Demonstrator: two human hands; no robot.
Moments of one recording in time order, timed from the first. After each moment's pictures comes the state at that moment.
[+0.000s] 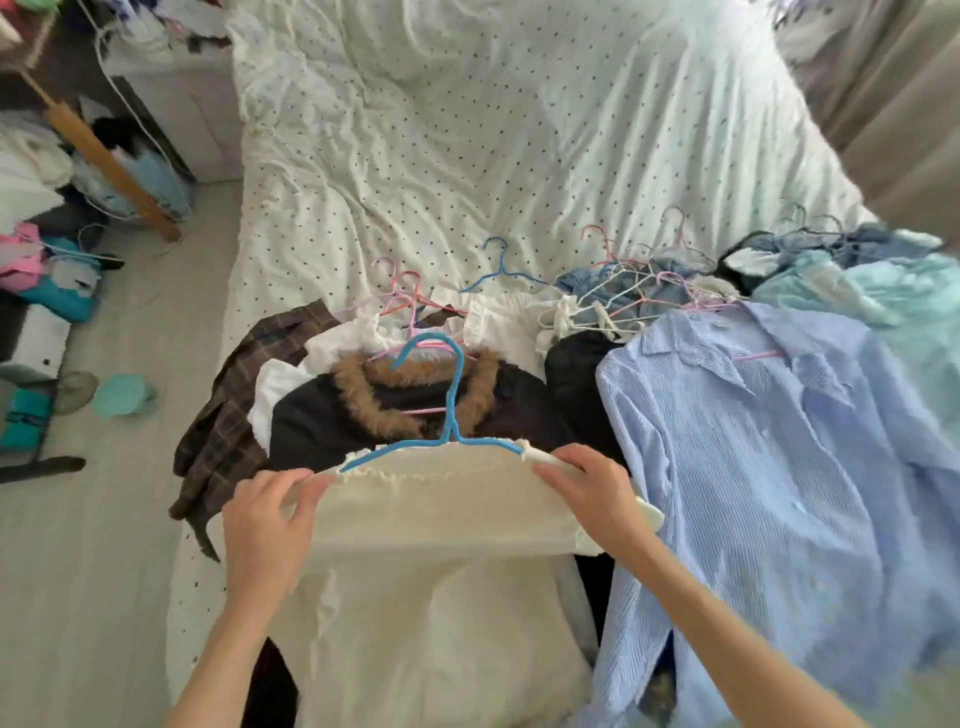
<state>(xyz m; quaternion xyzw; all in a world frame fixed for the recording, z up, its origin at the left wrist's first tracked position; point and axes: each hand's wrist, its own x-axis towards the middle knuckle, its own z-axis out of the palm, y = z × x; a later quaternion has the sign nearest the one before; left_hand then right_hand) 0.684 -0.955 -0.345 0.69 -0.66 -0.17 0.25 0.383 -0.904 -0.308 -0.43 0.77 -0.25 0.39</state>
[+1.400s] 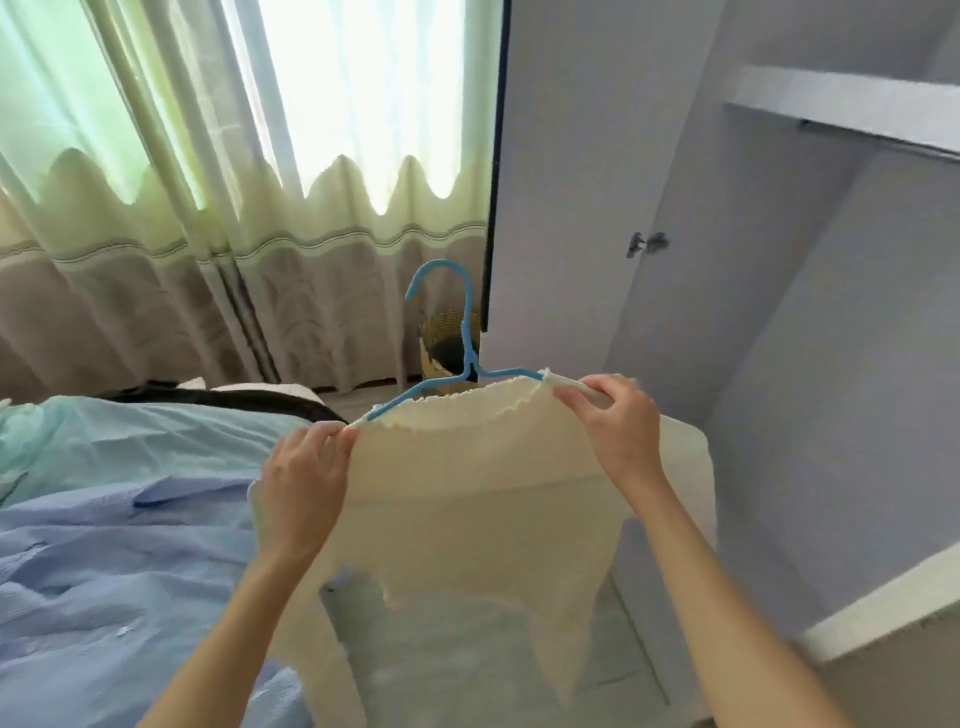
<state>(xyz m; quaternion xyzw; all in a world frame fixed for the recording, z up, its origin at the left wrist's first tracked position) 0.189 -0.508 -0.176 -0.03 -0.91 -0.35 0.21 0.241 -0.228 -0.123 0.15 0.85 -0.41 -0.28</state>
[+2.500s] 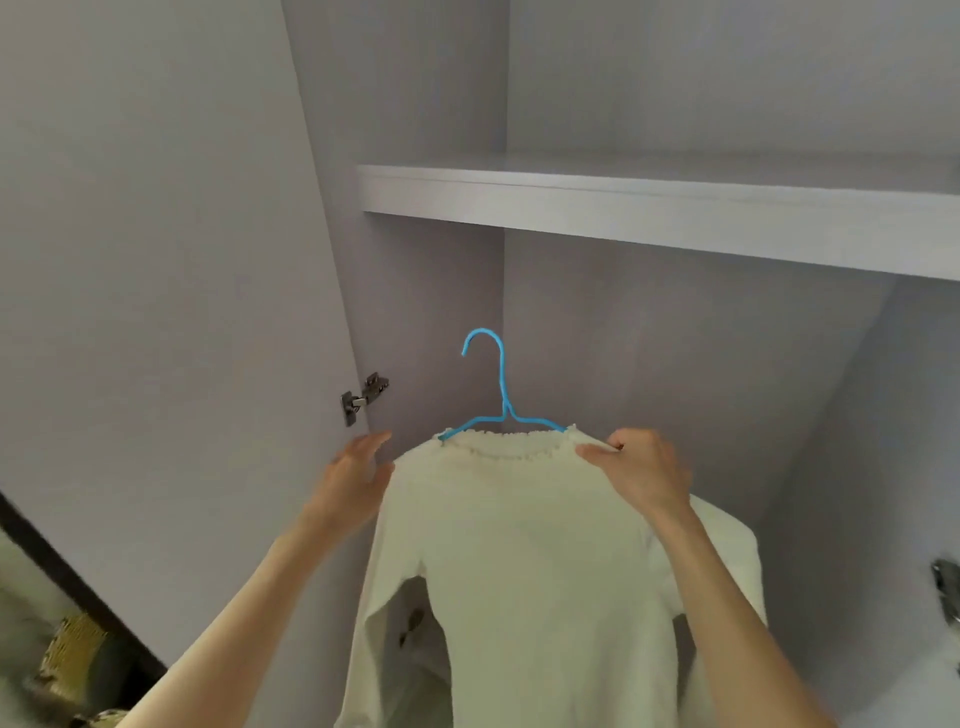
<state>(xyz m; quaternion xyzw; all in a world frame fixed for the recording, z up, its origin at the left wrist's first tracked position) -0.167 -0.016 -0.127 -0.52 -0.80 -0.29 -0.06 0.101 0.102 -0.091 0.61 0.72 -0.22 -0.25</state>
